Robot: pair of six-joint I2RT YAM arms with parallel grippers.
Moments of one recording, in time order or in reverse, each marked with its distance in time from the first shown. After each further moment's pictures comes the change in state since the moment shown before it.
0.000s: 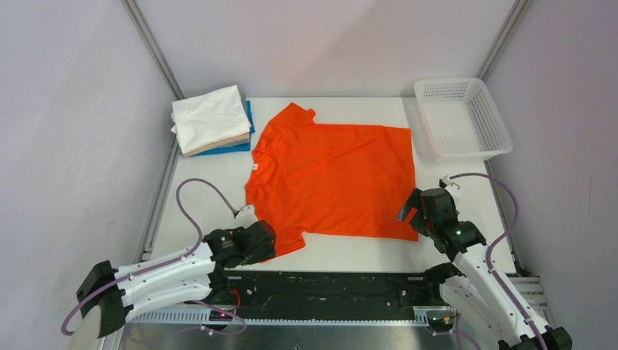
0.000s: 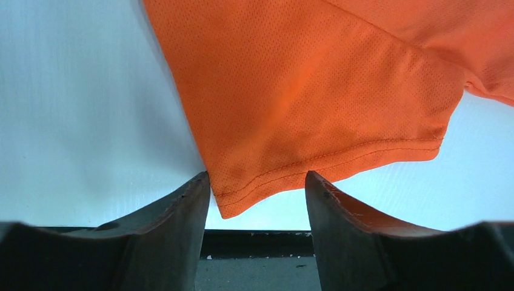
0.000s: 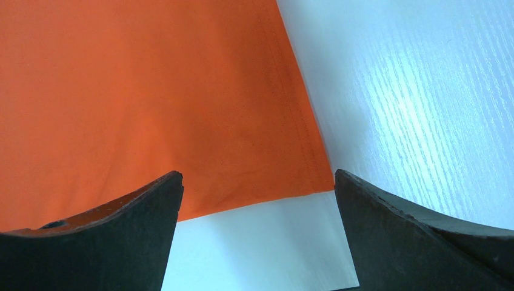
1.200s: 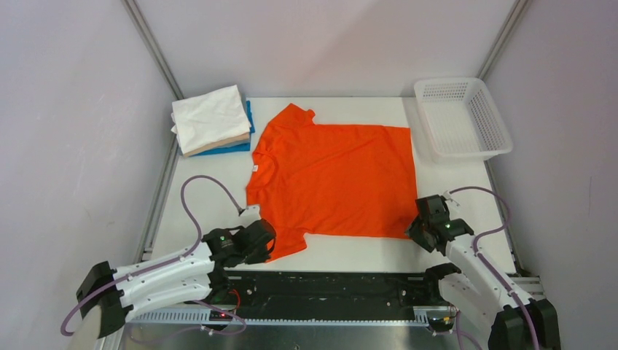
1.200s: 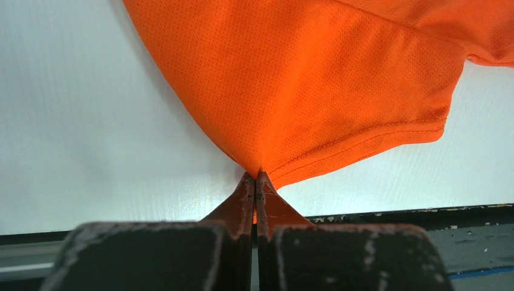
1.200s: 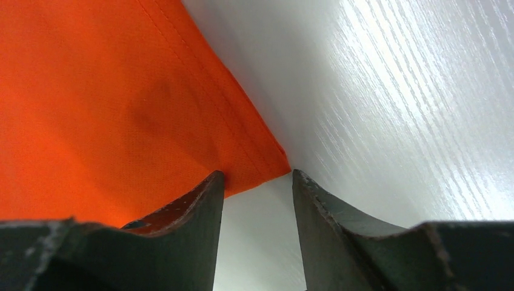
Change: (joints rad) left arm 0.000 -0.019 0.012 -0.007 0.040 0.118; right arm -0.070 0.163 -0.108 0.005 -0.028 0.126
